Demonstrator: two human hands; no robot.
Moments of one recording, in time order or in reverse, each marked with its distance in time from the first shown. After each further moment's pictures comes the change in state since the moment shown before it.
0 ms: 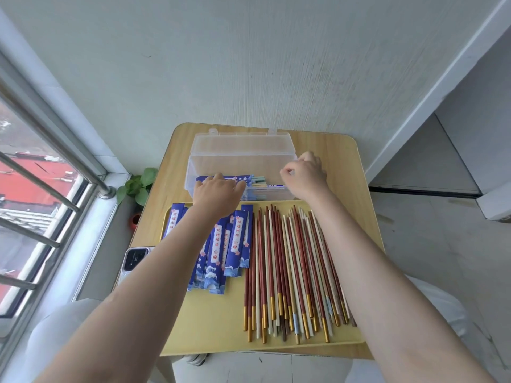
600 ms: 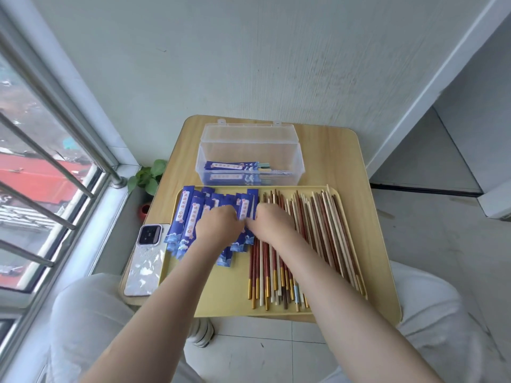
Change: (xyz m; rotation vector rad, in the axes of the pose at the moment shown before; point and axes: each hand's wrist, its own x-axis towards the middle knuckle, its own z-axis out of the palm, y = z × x) left_hand -0.101 0.011 0.025 -0.271 -0.111 -0.245; right_hand -0.113 -0.056 0.070 -0.022 -0.263 -0.039
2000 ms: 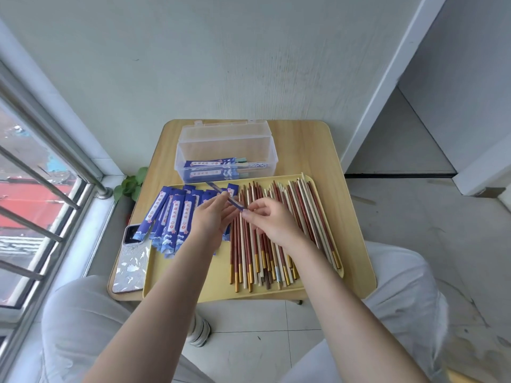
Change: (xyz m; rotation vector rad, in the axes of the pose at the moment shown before) left_hand -0.041 0.030 0.005 -1.595 -0.061 -0.208; right_hand -0.071 0.048 -0.016 0.860 0.055 -0.020
